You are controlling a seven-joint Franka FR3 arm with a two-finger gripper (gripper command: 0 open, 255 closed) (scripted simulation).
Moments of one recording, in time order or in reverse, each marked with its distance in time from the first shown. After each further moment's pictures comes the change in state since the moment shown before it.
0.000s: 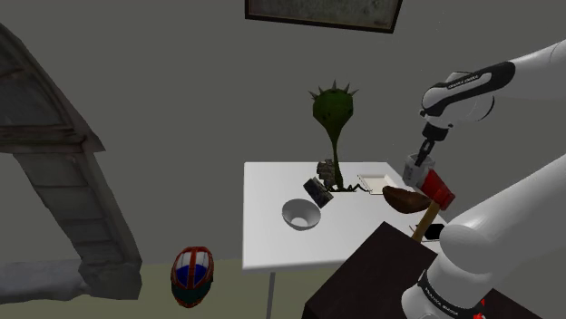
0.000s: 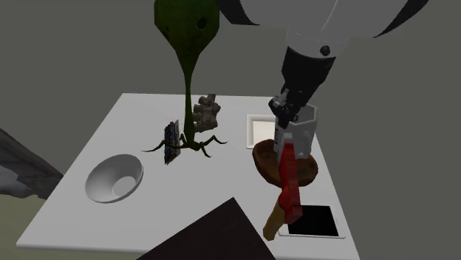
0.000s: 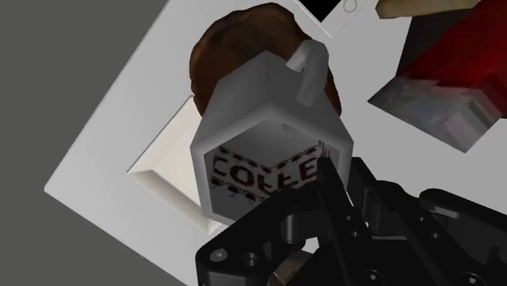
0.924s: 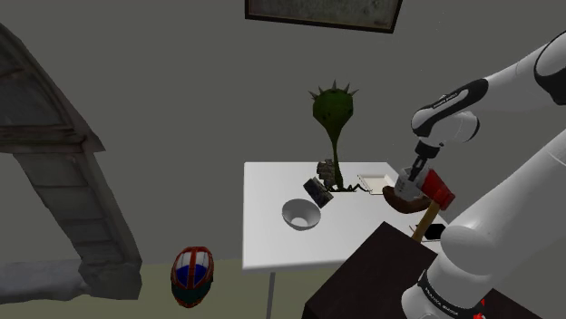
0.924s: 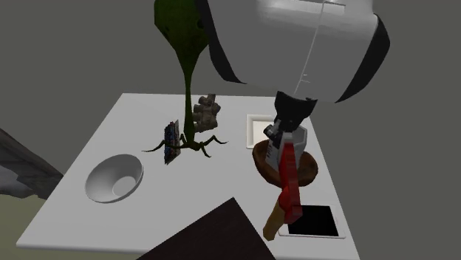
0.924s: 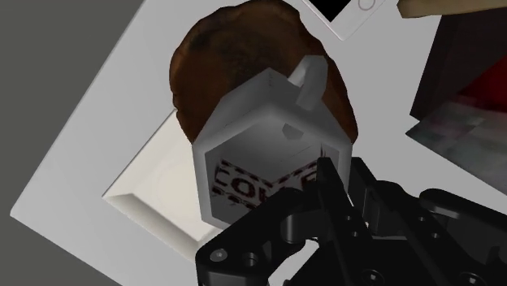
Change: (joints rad) arm 0.032 0.137 -0.062 -0.095 0.071 0.215 -0.068
